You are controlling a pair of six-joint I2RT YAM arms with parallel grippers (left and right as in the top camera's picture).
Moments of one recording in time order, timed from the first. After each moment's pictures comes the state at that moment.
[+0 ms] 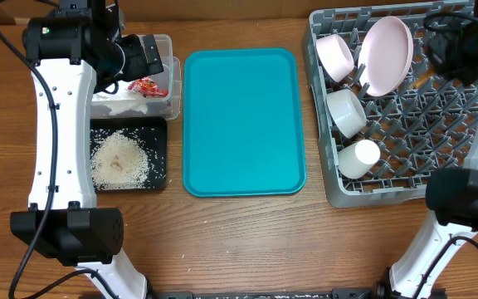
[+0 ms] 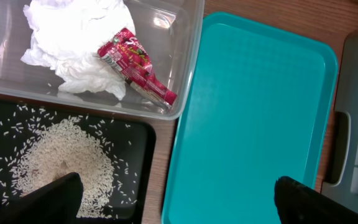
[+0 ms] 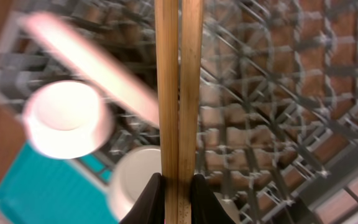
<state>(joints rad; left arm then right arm) 0.02 1.90 2.14 -1.37 0.13 -0.29 -0.22 2.12 2.46 -1.64 -0.03 0.66</state>
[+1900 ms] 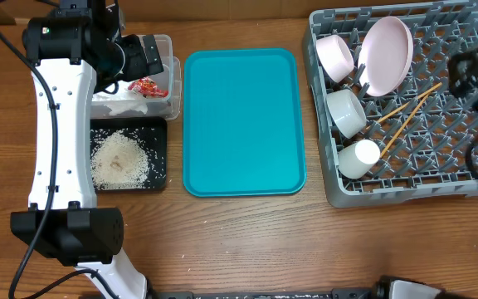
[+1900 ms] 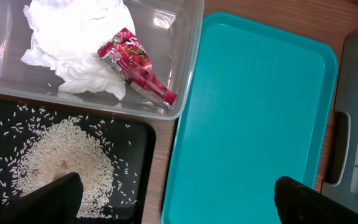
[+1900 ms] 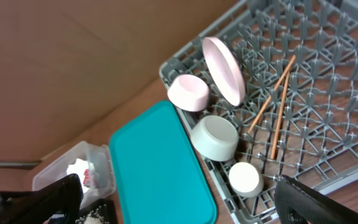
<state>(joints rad) 0.02 1.90 2.14 -1.37 0.13 -0.29 -0.19 1.43 2.39 -1.64 -0.20 0.50</state>
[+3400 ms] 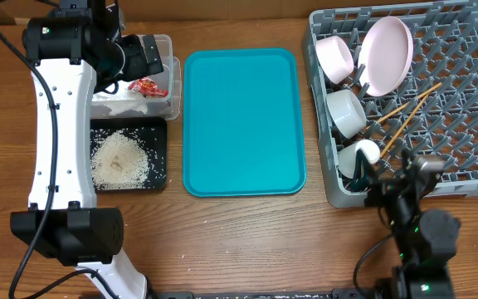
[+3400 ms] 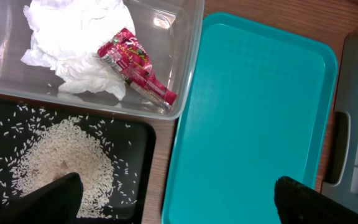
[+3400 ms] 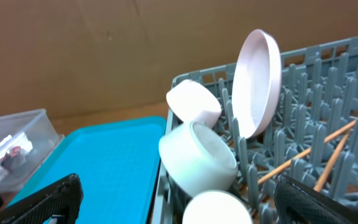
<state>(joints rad) 0.02 1.90 2.14 -1.37 0.13 -0.29 0.03 0.35 0.19 0.05 -0.12 0.23</state>
